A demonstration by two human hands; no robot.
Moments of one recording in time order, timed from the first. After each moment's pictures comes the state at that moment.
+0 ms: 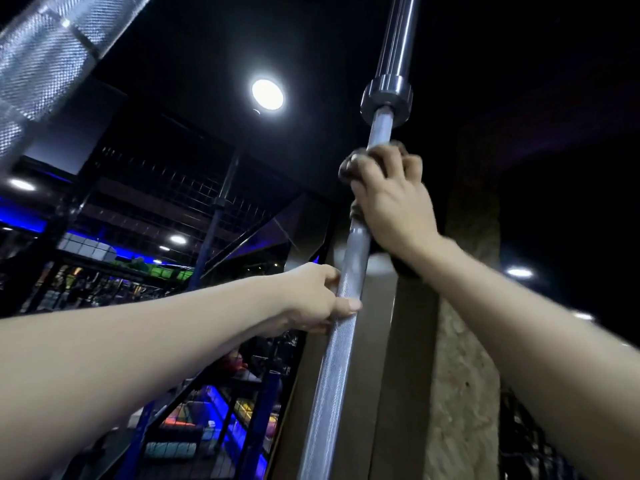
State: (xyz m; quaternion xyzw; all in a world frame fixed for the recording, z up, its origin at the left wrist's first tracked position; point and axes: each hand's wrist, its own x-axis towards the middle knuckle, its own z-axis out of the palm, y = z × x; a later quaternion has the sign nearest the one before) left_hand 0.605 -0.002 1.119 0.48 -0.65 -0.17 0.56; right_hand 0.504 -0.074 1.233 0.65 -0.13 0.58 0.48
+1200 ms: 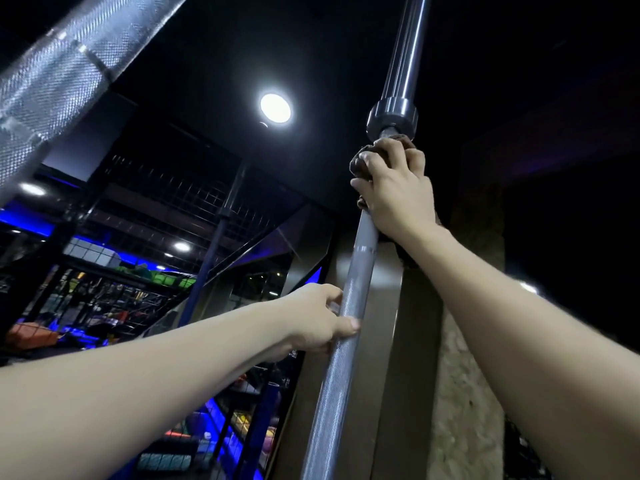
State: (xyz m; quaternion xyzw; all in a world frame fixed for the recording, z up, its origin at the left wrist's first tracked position) left_hand 0.607 -0.004 1.114 0.48 -0.65 -0.16 0.57; right_hand 0.514 -0.068 1.270 0.67 -0.20 0.57 0.43
